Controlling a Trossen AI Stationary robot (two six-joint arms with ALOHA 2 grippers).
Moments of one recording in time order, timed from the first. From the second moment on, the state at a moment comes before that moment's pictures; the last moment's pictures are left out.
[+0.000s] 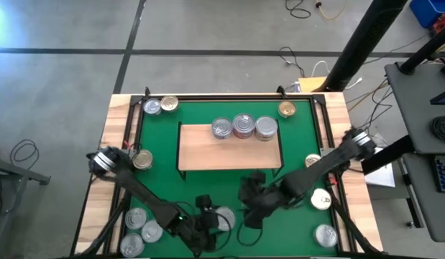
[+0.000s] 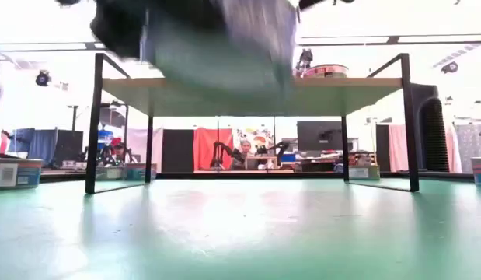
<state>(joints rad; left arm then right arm) -0.70 1.92 1.31 -0.26 -0.63 -0.60 0.51 1.76 1.55 -0.76 0.33 0.59</state>
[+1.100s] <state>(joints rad) 0.22 1.31 1.27 -0.54 0.25 0.34 0.09 1.52 1.54 -0.49 0.36 0.22</state>
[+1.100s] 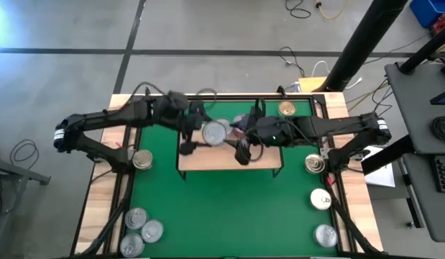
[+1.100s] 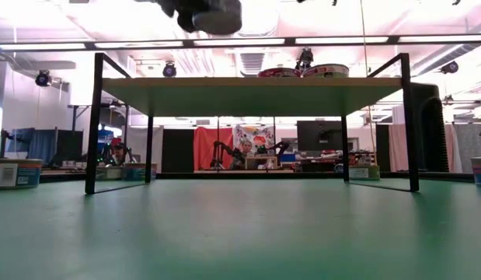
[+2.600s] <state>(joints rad) 0.50 1.60 1.27 -0.45 0.56 0.55 -0.12 1.74 1.56 -0.46 0.41 0.21</state>
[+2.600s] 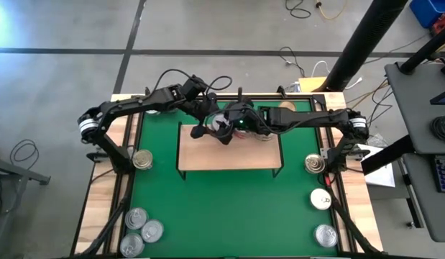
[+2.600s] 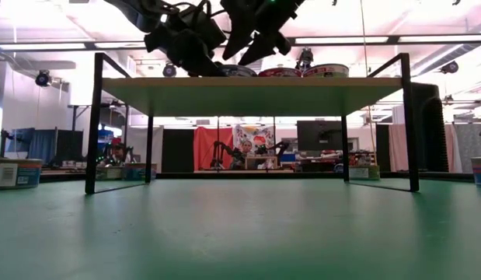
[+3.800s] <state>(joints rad) 0.50 1.56 1.33 -0.70 0.51 0.49 -0.10 1.78 1.55 -0.56 0.40 0.24</state>
